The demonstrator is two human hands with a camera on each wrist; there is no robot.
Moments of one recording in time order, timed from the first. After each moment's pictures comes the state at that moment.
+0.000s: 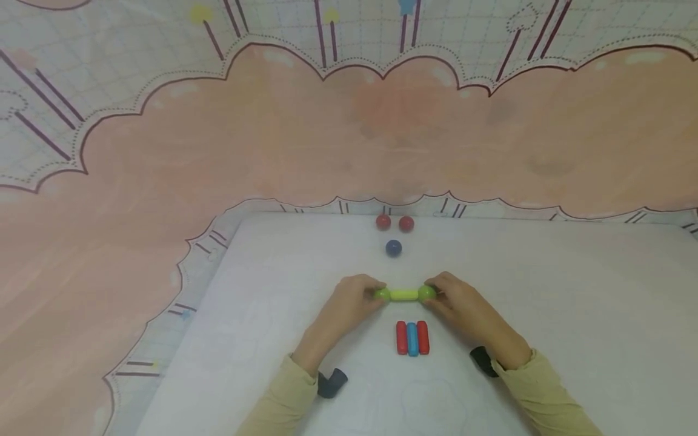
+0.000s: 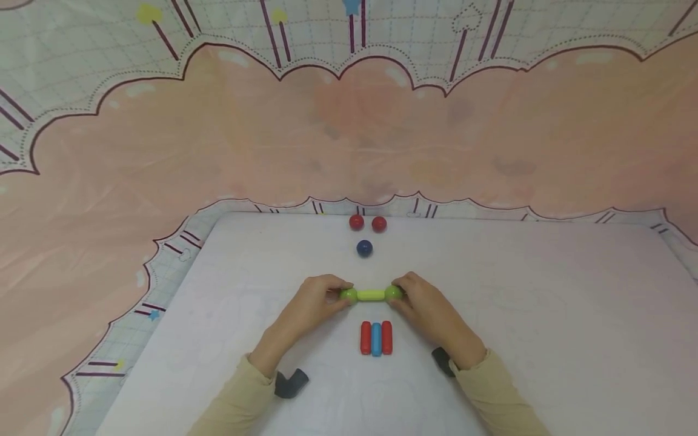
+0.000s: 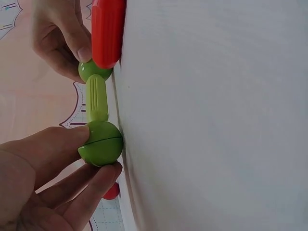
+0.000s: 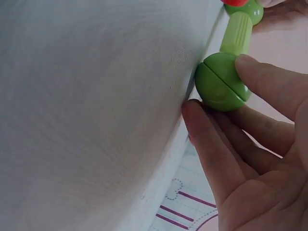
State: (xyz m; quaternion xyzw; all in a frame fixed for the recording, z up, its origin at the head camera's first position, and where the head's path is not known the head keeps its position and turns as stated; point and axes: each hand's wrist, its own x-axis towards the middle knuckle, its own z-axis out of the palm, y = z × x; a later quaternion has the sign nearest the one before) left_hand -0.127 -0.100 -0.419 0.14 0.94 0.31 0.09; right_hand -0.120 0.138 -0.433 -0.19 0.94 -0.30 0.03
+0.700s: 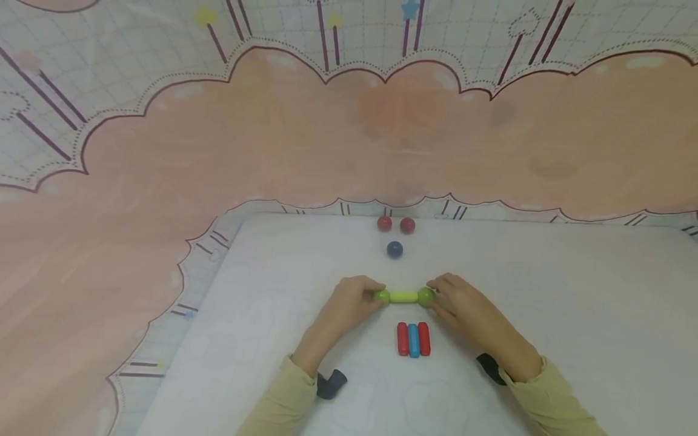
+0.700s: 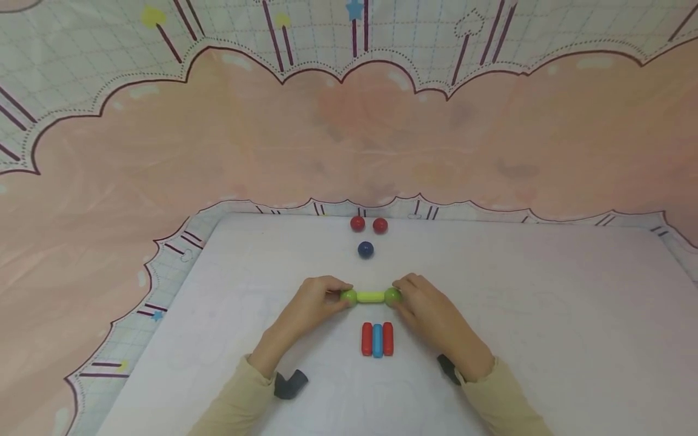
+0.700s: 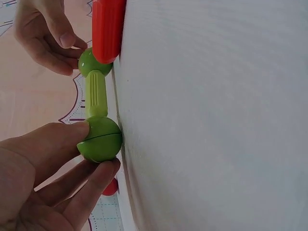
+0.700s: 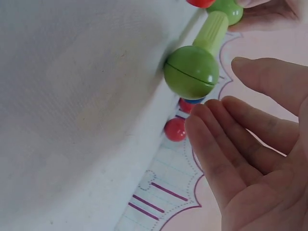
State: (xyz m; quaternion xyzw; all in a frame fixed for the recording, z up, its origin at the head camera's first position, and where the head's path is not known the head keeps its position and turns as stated) left_hand -0.129 -0.105 -0.421 0.14 0.93 0.32 0.09; right_hand -0.109 0.137 -0.418 -0.23 0.95 -0.20 -0.02
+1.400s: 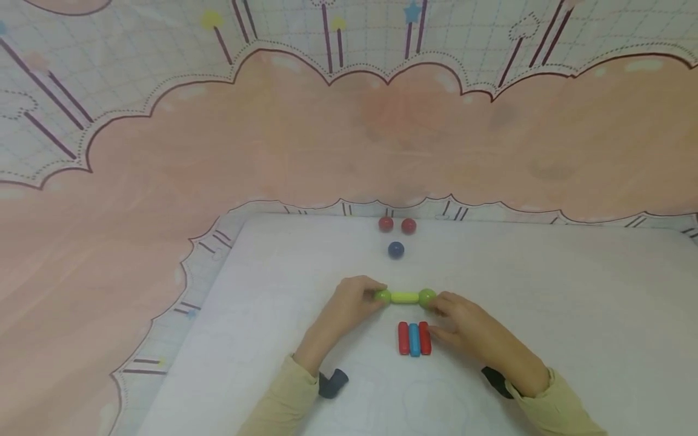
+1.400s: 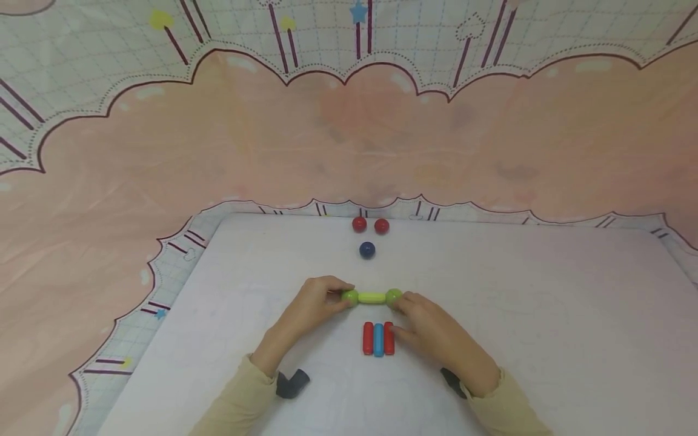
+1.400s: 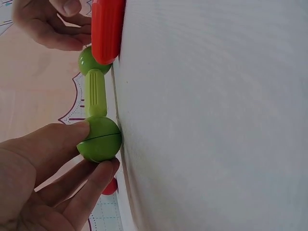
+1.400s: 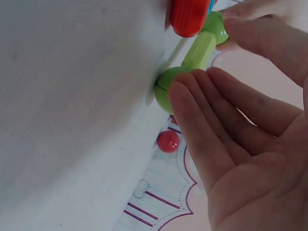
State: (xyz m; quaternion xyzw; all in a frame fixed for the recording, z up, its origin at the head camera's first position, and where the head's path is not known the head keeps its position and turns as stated) left_hand -0.128 -0.106 -0.421 0.14 0.93 0.32 0.09; right_hand -0.092 0.136 -0.409 -0.23 0.94 -0.25 0.08
